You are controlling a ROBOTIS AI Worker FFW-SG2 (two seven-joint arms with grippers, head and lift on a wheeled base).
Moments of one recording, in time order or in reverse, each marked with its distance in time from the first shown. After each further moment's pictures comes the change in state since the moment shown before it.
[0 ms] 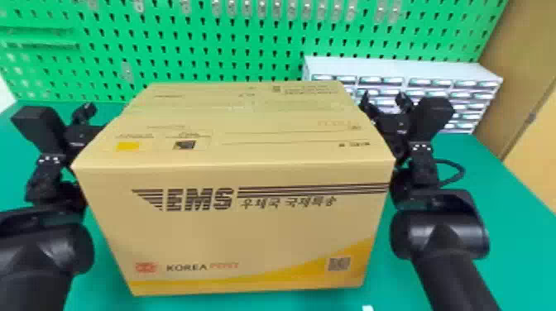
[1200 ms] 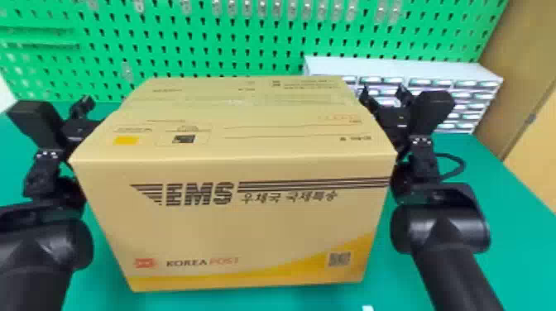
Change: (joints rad) left arm -0.008 0.001 -0.004 -0.013 0.005 0.000 0.000; right arm -0.015 -0.002 0.006 -0.010 0.008 0.011 0.000
